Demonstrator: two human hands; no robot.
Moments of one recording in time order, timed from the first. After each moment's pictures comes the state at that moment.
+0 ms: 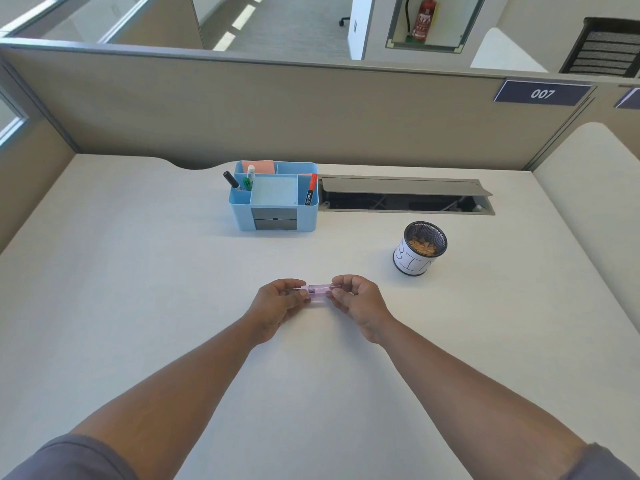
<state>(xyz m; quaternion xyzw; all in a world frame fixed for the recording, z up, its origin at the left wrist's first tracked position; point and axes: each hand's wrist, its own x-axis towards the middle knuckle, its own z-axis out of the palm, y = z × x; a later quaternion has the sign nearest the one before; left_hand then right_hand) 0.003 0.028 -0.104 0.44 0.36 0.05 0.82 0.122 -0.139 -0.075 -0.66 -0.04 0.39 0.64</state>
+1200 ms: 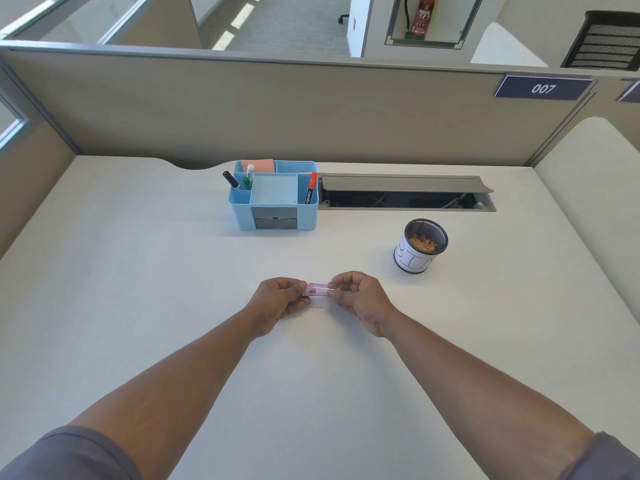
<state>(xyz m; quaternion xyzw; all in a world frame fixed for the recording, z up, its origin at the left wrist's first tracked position) 0.009 0.034 -0.092 0.47 0.39 0.02 0.80 0.132 -0.143 -0.074 -0.66 -0.06 0.43 0.62</state>
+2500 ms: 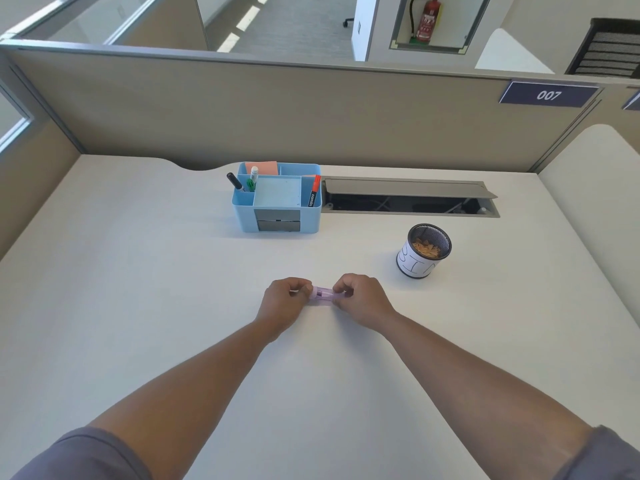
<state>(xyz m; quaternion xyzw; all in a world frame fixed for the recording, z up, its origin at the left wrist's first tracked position) 0.012 0.015 -0.084 0.71 0.38 0.06 0.59 0.142 -0.136 -0.069 -0.87 -0.28 0.28 0.30</state>
